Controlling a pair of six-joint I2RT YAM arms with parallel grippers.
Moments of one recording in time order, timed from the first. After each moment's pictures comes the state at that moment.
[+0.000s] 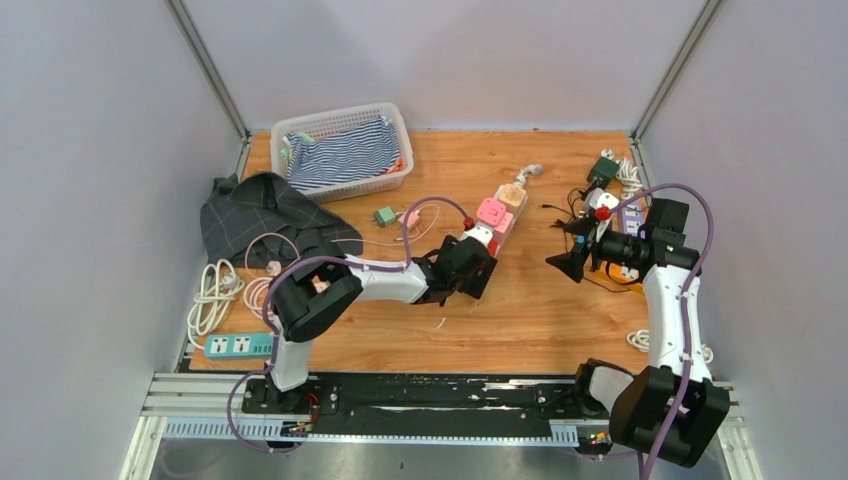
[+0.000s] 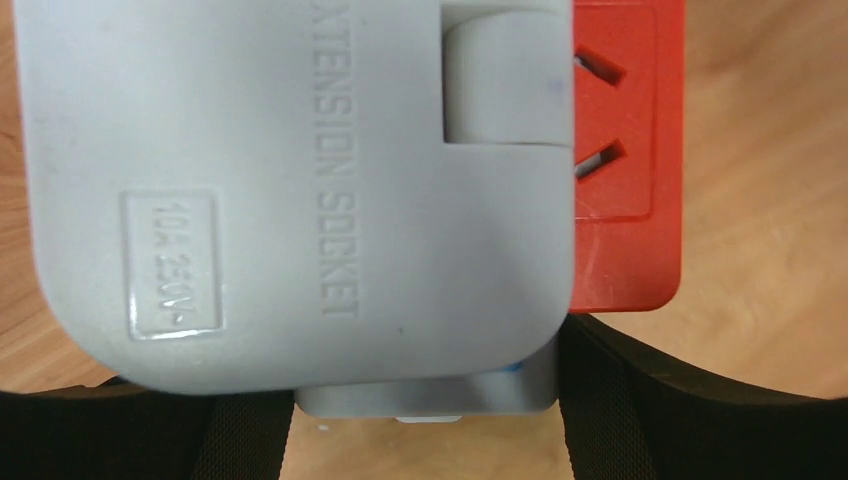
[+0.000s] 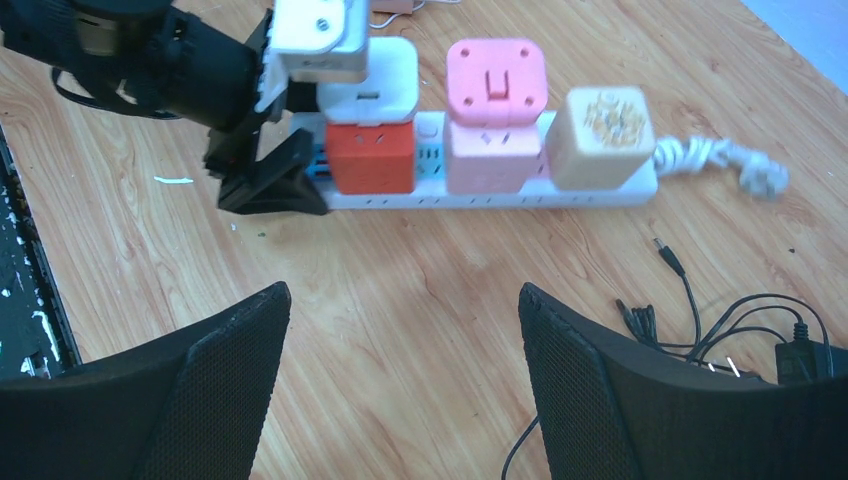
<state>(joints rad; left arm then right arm) -1.01 1.96 1.13 0.06 -0.37 -0.36 -0.32 1.06 0.88 -0.76 -1.16 -0.98</state>
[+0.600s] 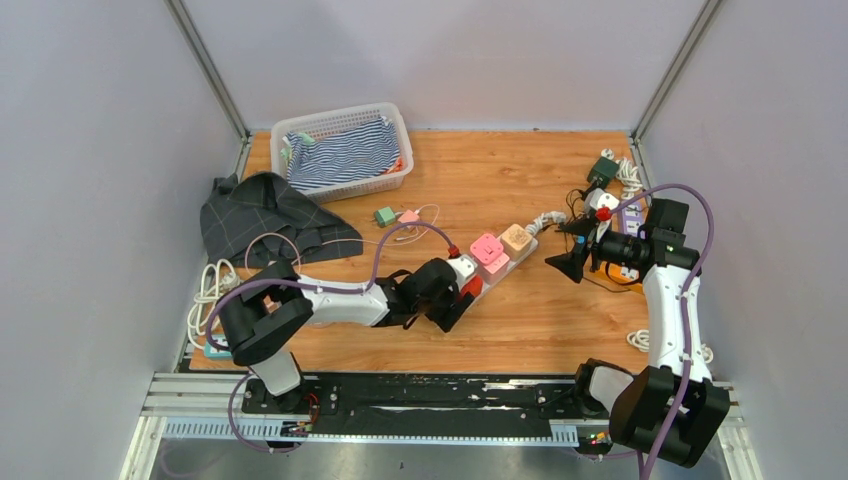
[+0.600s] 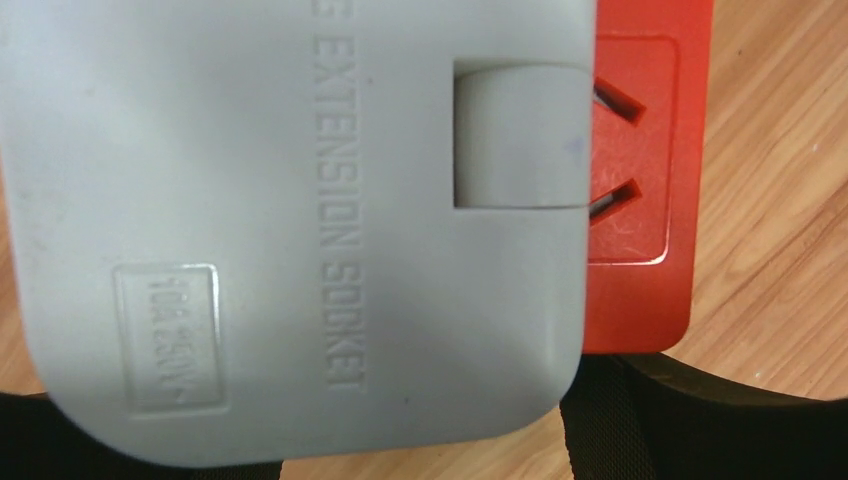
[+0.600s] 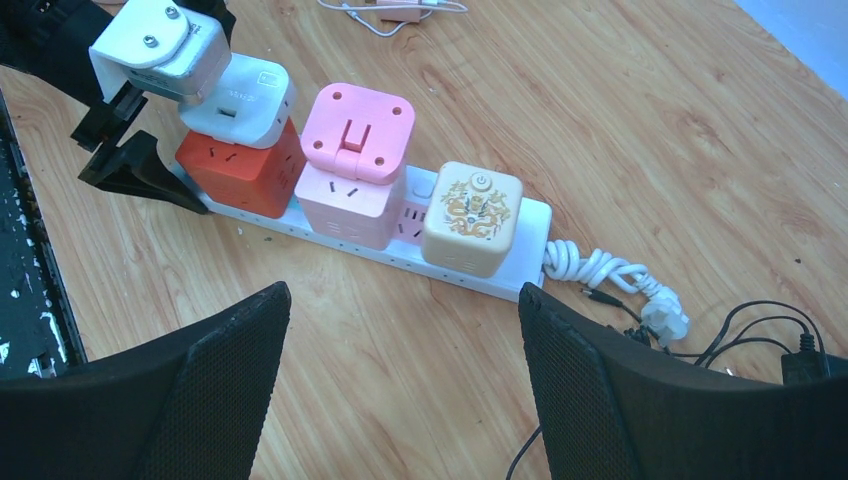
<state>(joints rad) -1.04 1.67 0.78 0.10 -0.12 -0.17 -0.32 1.06 0.88 -0.76 -1.18 -0.99</state>
